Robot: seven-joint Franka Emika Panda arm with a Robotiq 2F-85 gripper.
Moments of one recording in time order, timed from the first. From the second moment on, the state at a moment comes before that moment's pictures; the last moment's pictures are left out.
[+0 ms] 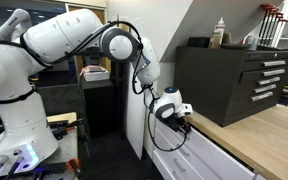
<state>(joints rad) -0.17 1.11 0.13 -1.63 -0.09 3.18 -0.20</state>
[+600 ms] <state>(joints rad) -0.19 0.93 0.19 -1.83 -0.09 3.10 -0.19</state>
